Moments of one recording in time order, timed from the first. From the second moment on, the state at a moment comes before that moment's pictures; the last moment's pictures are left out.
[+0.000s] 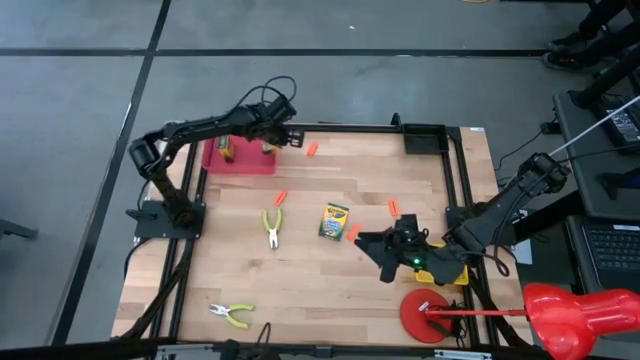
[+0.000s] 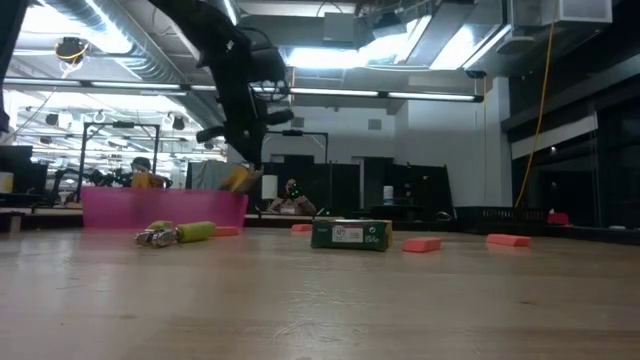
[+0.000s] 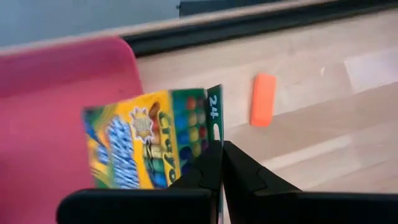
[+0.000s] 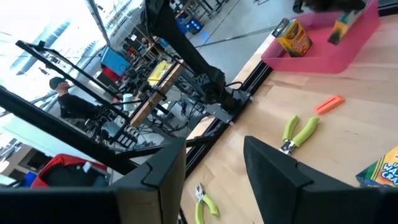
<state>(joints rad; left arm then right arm) 0.63 1.68 1.27 -0.67 -0.16 -0.71 0.71 1.36 1.05 0.02 0.97 1.07</state>
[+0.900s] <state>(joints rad) 0.65 1.67 1.27 -0.75 -0.19 -0.71 0.77 1.36 1.05 0.01 1.06 1.12</state>
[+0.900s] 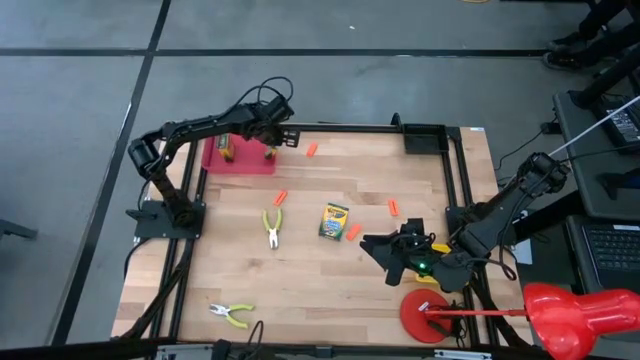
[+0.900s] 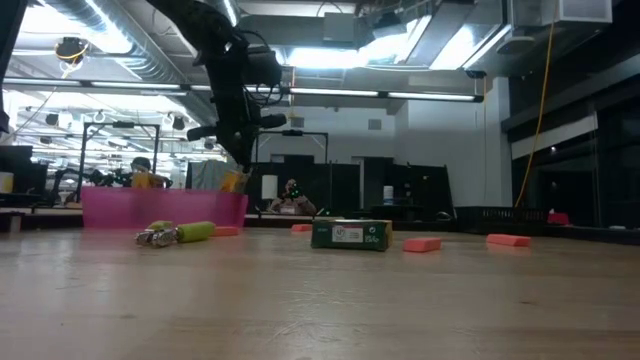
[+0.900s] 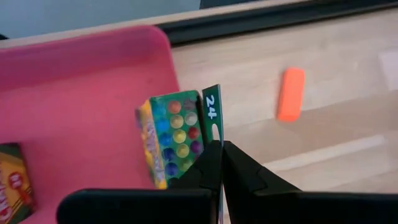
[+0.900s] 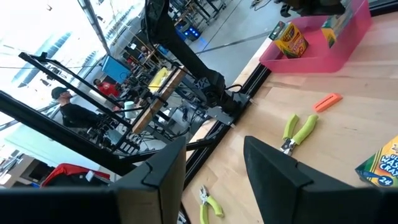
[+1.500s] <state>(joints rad) 0.67 1.62 1.27 -0.77 -0.23 -0.67 0.77 1.36 1.05 0.00 1.07 1.12</state>
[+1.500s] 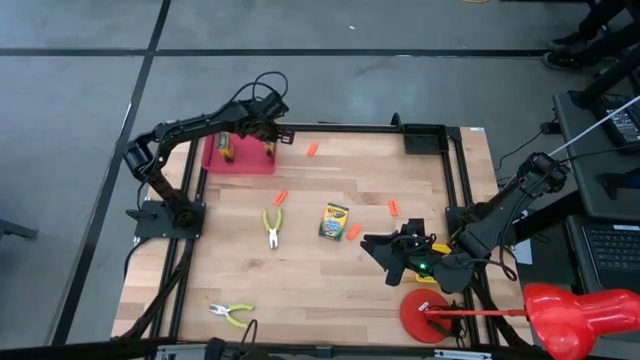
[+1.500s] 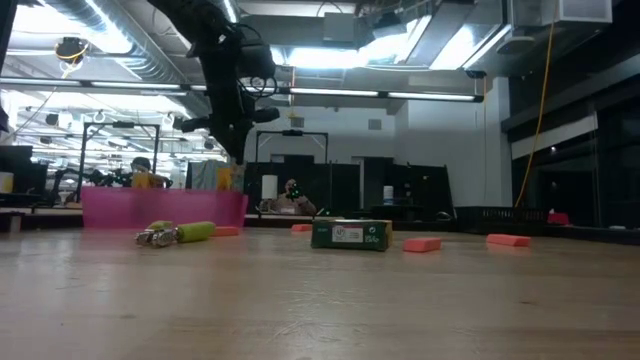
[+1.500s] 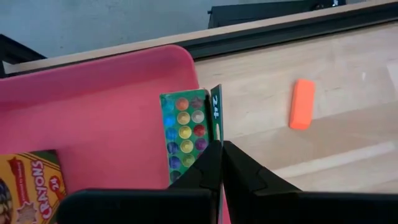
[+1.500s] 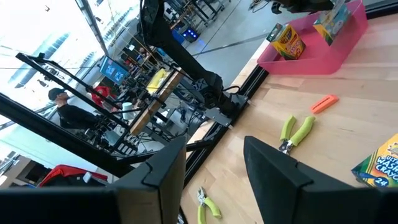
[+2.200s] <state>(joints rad) 0.67 1.62 1.27 -0.73 -0.22 -0.70 0.77 1.36 1.05 0.00 1.07 1.12</state>
